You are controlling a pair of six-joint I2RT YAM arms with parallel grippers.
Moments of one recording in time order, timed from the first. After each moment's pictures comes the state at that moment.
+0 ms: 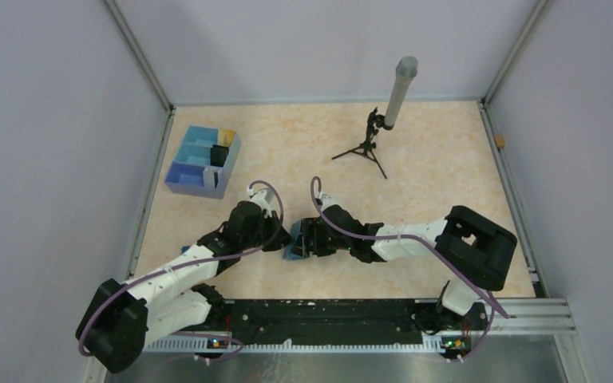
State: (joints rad) left arm -0.60 1.01 0.40 -0.05 0.22 -0.72; right arm 1.05 1.64 0.73 0.26 -0.05 0.85
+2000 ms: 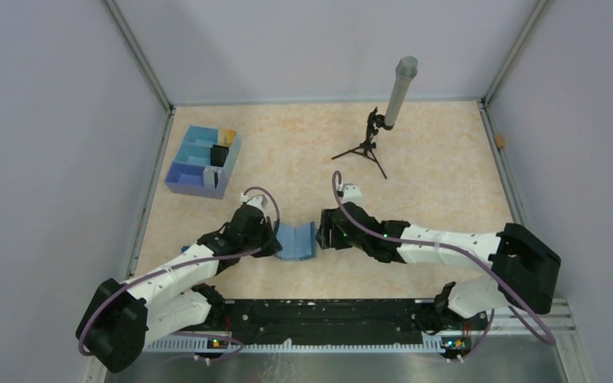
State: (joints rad) left arm -0.60 1.00 0.41 -0.25 0.06 -0.70; right arm 1.06 1.39 0.74 -0.10 0.27 0.79
